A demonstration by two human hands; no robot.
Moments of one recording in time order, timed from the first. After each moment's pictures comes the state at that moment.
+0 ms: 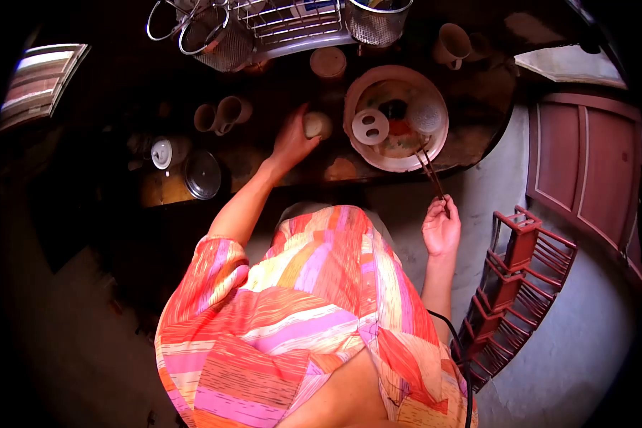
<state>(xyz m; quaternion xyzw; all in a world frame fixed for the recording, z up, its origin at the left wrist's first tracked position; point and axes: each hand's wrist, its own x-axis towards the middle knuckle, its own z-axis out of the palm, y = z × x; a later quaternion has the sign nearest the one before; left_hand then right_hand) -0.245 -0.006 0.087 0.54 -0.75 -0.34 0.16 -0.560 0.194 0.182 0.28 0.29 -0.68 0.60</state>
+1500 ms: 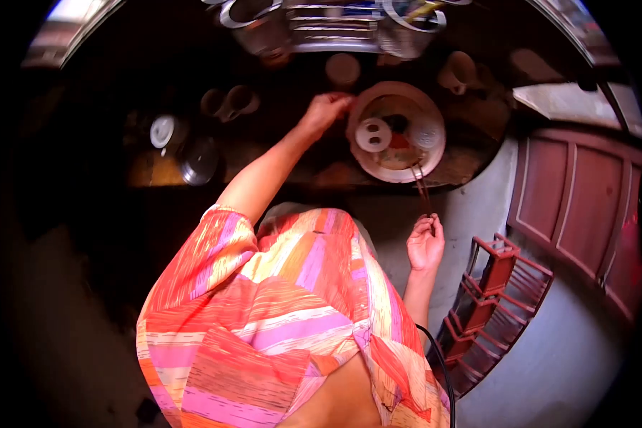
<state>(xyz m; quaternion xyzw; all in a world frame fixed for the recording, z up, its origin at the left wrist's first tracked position) -0.303 -0.054 0.090 0.49 -0.41 -0.70 0.32 -0.548 0.208 0.190 0.31 0.30 -0.67 0.61</state>
